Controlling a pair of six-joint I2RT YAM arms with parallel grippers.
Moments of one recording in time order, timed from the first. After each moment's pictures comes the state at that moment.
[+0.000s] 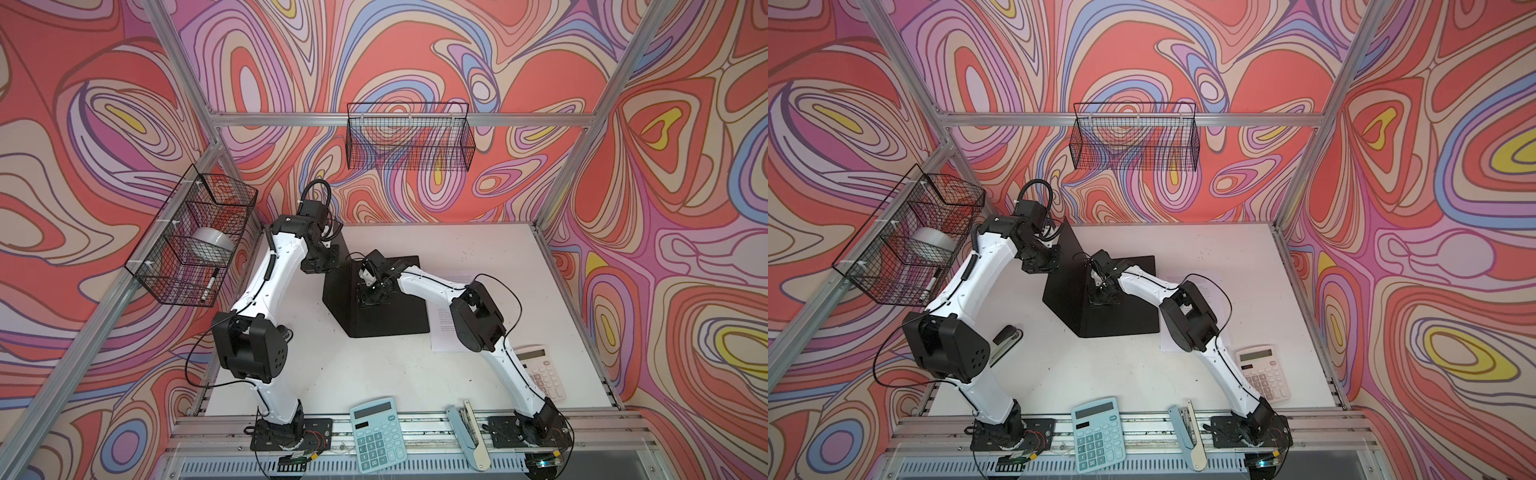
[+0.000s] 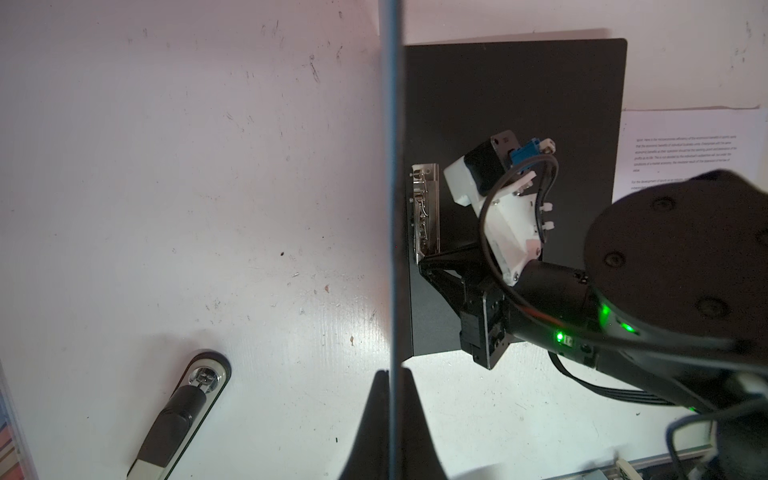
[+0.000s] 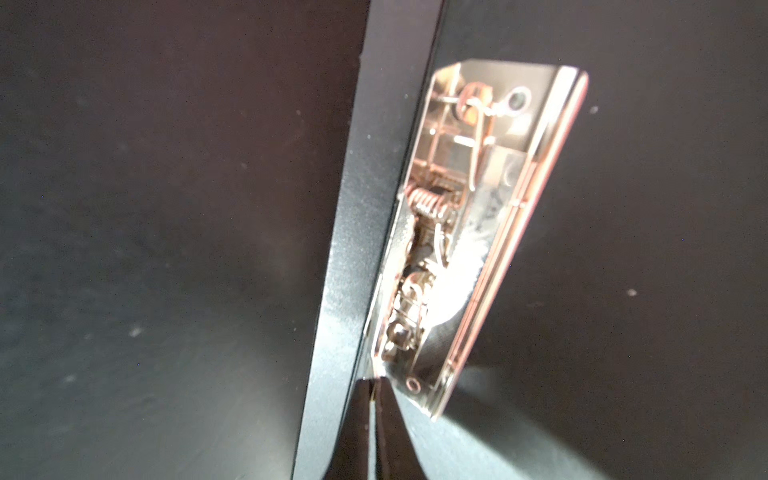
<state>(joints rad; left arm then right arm) -0.18 1.75 1.80 -1.28 0.11 -0.22 0.76 2.46 2.06 -0.70 -0.38 0.62</state>
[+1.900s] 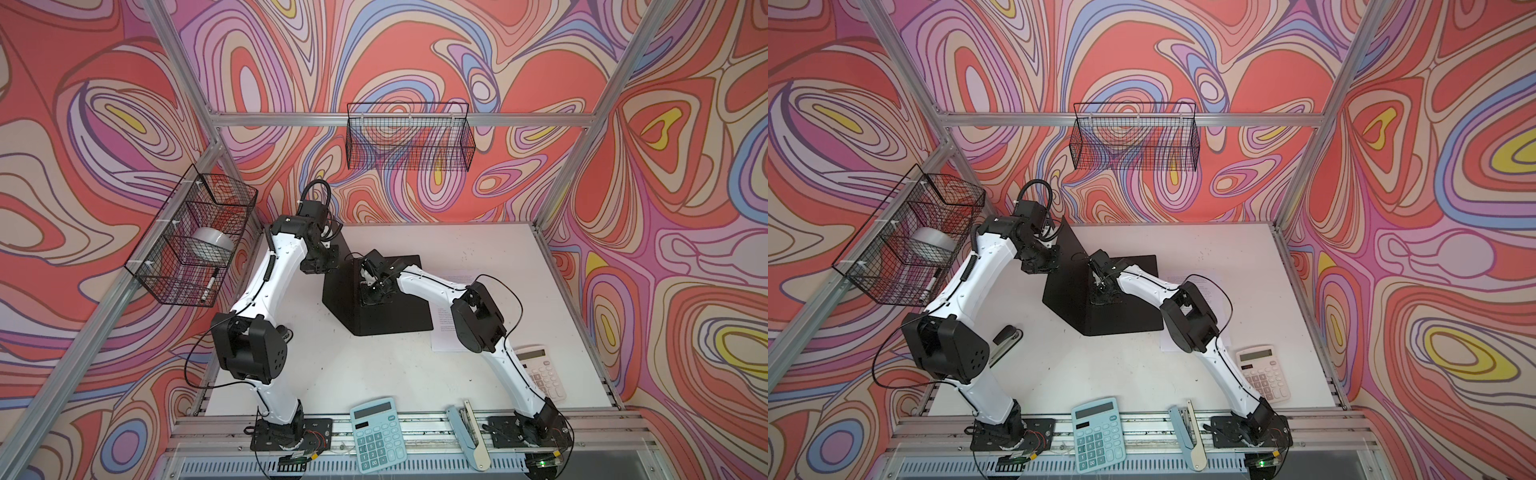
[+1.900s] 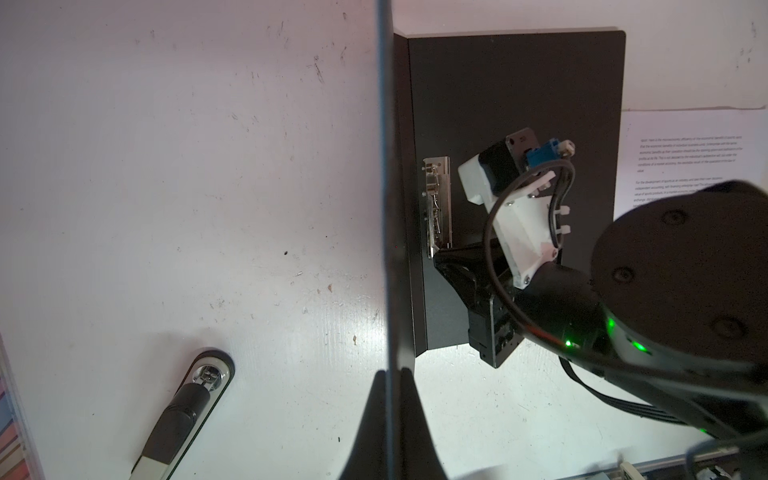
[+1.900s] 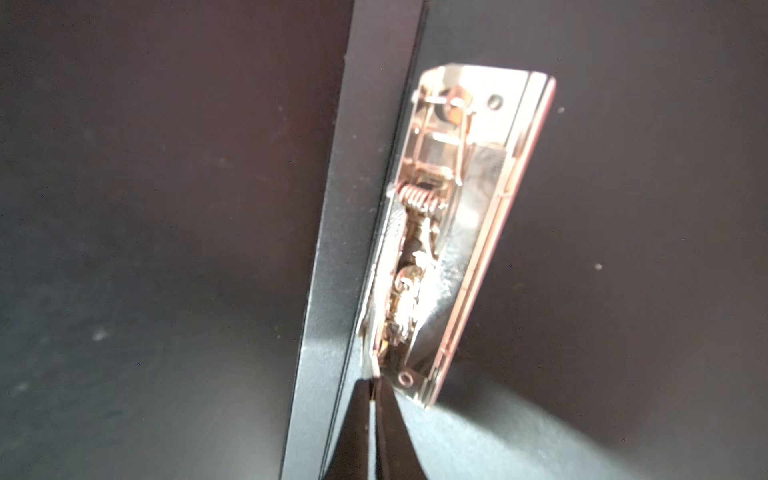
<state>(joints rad) -0.17 1.74 1.79 -1.28 0.09 -0.22 0.77 2.45 2.07 -0.76 -0.27 0.57</state>
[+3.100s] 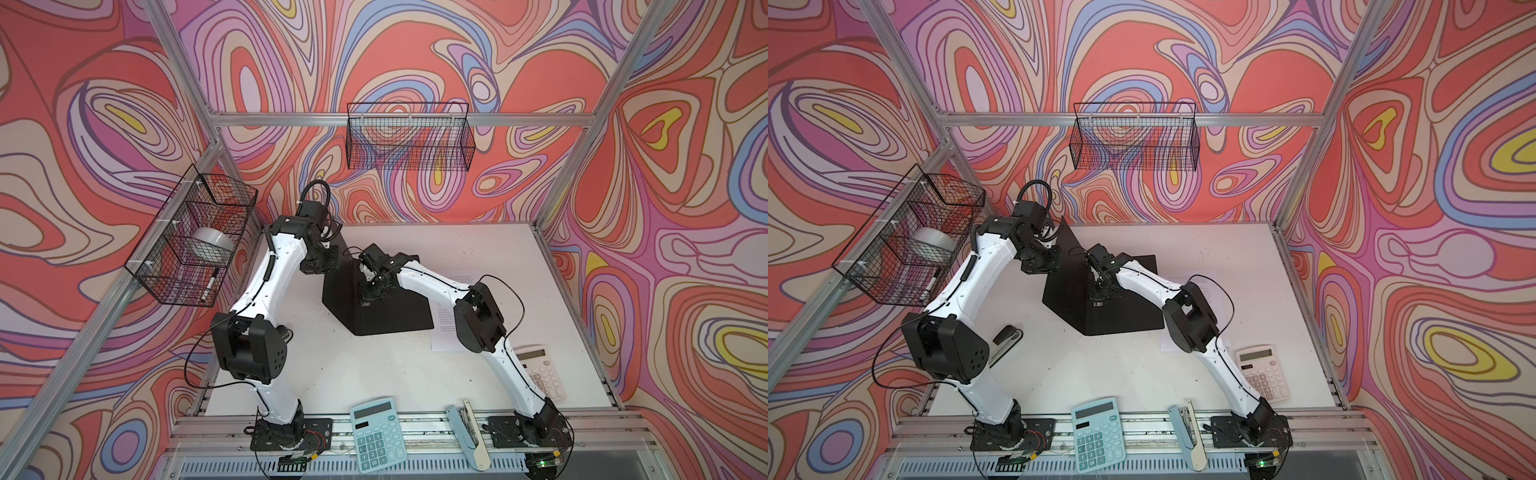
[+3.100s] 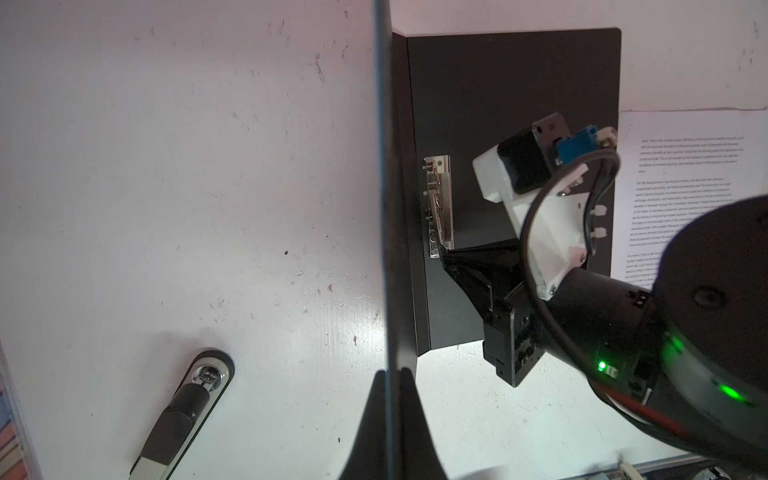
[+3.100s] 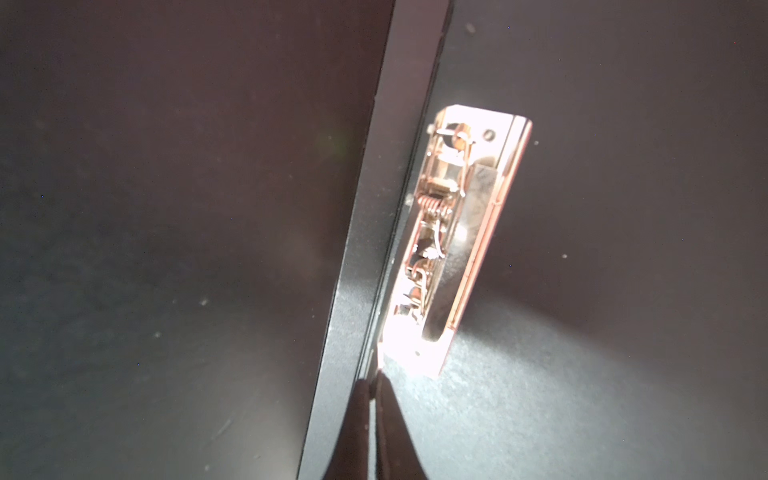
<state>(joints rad) -0.17 1.74 1.78 -1.28 0.09 -0.22 0.77 2.45 2.17 -0.84 -0.25 0.54</state>
